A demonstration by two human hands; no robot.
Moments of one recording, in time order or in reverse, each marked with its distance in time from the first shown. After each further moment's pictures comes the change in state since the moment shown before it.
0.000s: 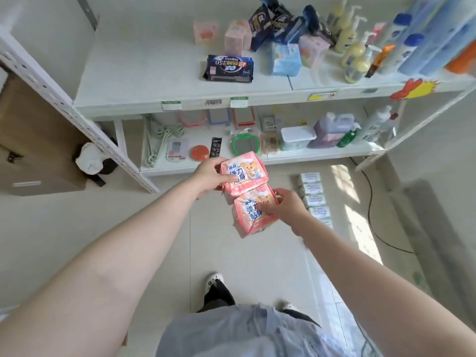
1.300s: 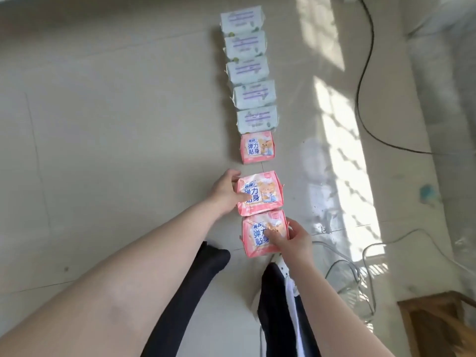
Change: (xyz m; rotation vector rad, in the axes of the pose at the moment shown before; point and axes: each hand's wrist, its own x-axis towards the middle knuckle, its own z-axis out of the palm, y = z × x) left_hand 0.193 -0.365 0.668 0.130 -0.184 -0.389; right_hand 0.143 0.683 -0.198 0.407 0.176 0.477
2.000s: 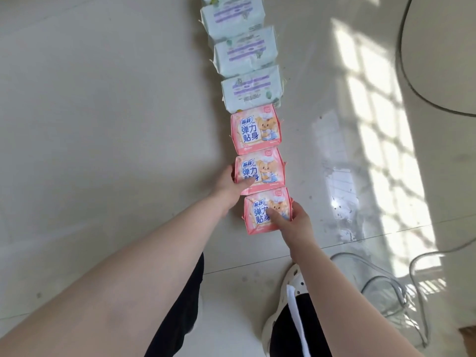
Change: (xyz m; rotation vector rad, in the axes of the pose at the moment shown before) left_hand 0.127 -0.059 0.062 -0.205 0.039 -0.138; right_hand 0.168 0.062 0.026 0.048 -0.025 0.024
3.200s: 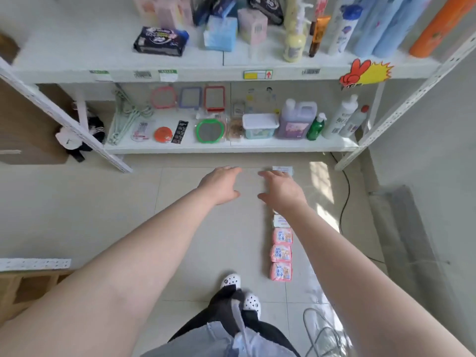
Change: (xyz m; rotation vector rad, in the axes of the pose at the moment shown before) left_hand -0.546 0.329 -0.367 0.959 0.342 0.580; right_hand -0.564 -0.475 0.127 -1.319 0.016 -0.952
